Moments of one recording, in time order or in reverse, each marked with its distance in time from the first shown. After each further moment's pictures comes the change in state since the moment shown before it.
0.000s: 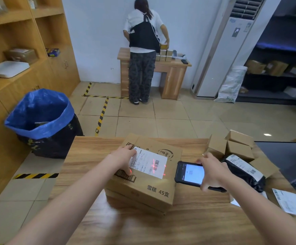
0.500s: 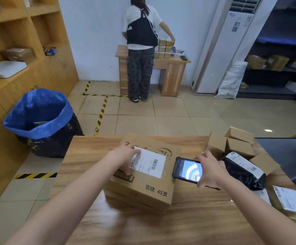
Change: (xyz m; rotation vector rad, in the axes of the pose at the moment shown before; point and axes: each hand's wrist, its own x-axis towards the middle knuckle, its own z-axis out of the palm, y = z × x) left_hand 0.006 0.010 -0.008 0.119 -0.042 0.066; right_hand 0.014 0.006 0.023 0.083 0.100 0.020
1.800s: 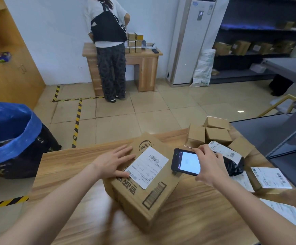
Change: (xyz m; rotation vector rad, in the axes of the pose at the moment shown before) left_hand 0.058 -0.007 0.016 0.165 0.274 0.484; right_hand -0.006 0.045 0.001 -0.020 0.189 0.117
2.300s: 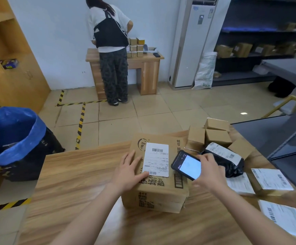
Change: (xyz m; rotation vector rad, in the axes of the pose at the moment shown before) left_hand 0.018 0.084 0.029 -0.445 0.187 -0.444; right_hand -0.012 0.009 0.022 0.256 -0.004 0.176
